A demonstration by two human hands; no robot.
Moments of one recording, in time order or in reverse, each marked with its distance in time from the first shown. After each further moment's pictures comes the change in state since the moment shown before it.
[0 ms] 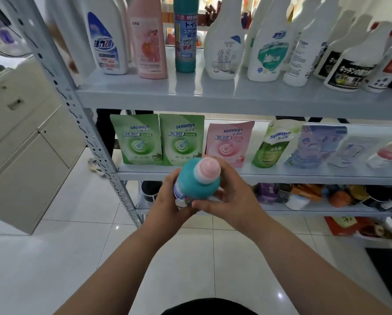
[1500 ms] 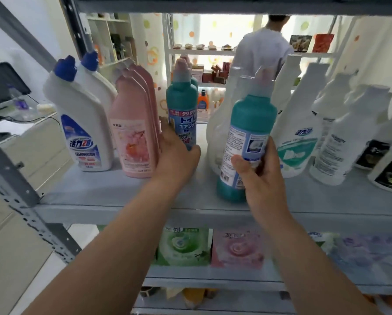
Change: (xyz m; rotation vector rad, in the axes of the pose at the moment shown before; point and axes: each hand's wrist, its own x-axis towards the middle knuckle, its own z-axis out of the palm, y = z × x) left_hand 0.389 0.050 -0.020 0.262 0.312 -0.144; right_hand 0.278 -0.026 -0.120 0.026 0.445 -0.293
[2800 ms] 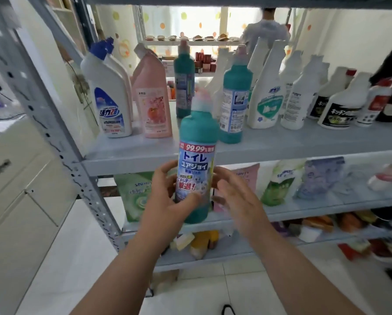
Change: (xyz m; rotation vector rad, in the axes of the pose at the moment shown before) left_hand -0.226 -0.056 -0.134 -0.585 -0.403 0.005; right_hand -0.197 -0.054 0.054 0.019 -0.209 0.318
